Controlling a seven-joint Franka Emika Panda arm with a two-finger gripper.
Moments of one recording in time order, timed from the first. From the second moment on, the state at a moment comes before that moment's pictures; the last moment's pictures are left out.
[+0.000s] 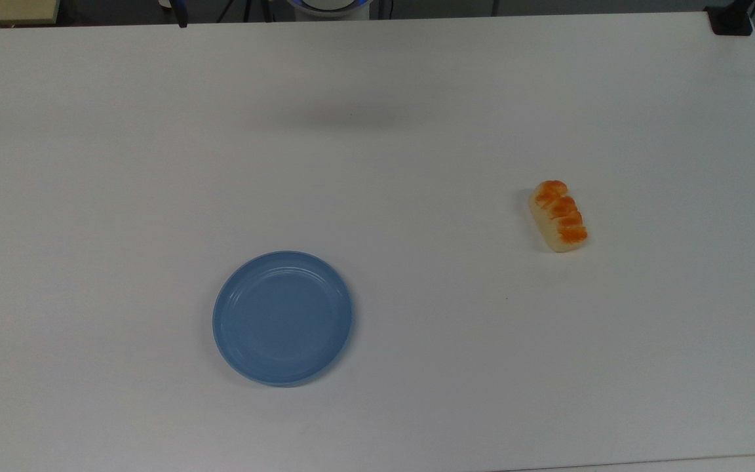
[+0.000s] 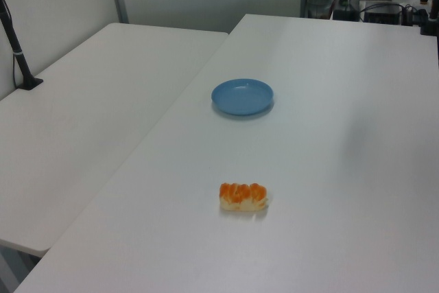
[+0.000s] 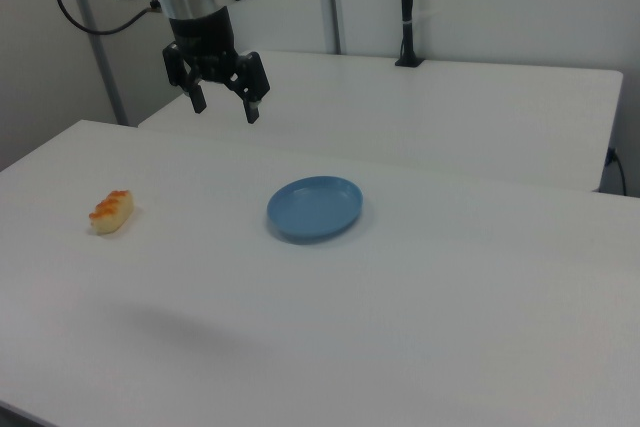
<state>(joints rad) -0.12 -0.02 -0.01 -1.58 0.06 1.68 -0.19</state>
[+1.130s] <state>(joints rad) -0.12 -0.02 0.00 -1.61 0.06 1.64 -0.19</state>
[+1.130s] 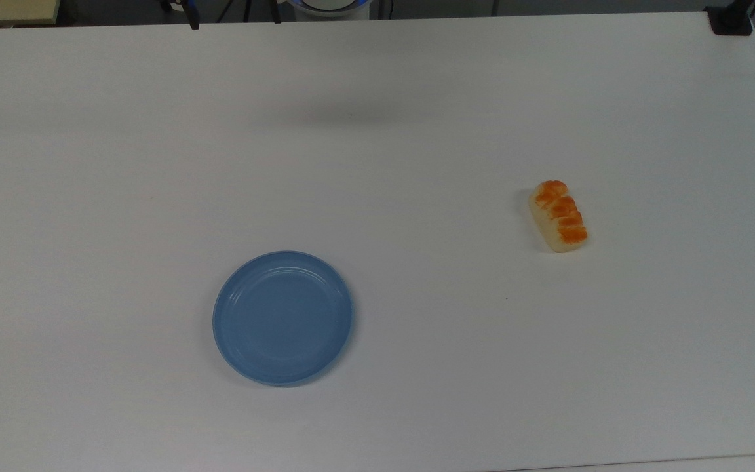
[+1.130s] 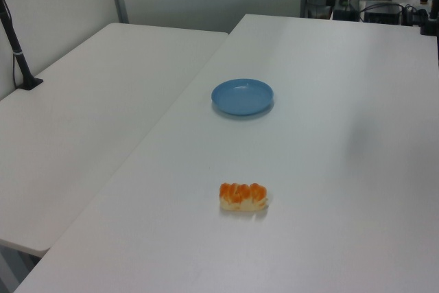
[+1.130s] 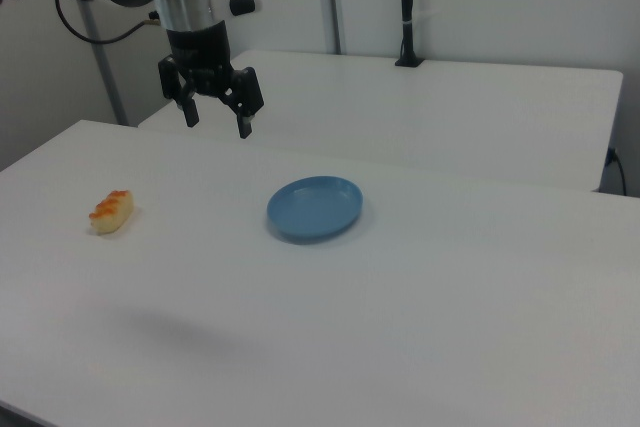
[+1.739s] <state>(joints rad) -0.12 -0.02 0.00 -1.61 0.06 1.64 -0.19</state>
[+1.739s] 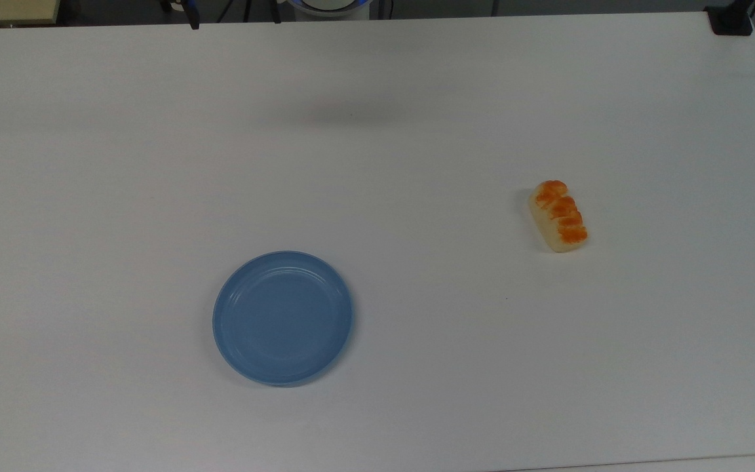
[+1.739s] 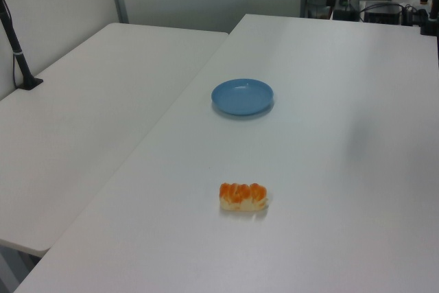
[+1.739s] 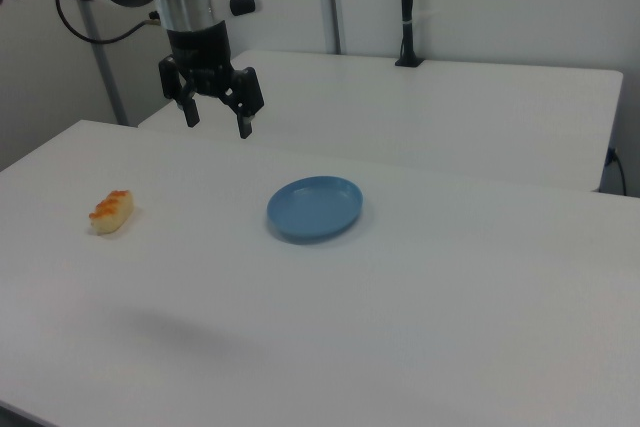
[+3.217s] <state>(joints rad) 0.26 0.15 0.03 -1.65 0.06 1.80 0.23</state>
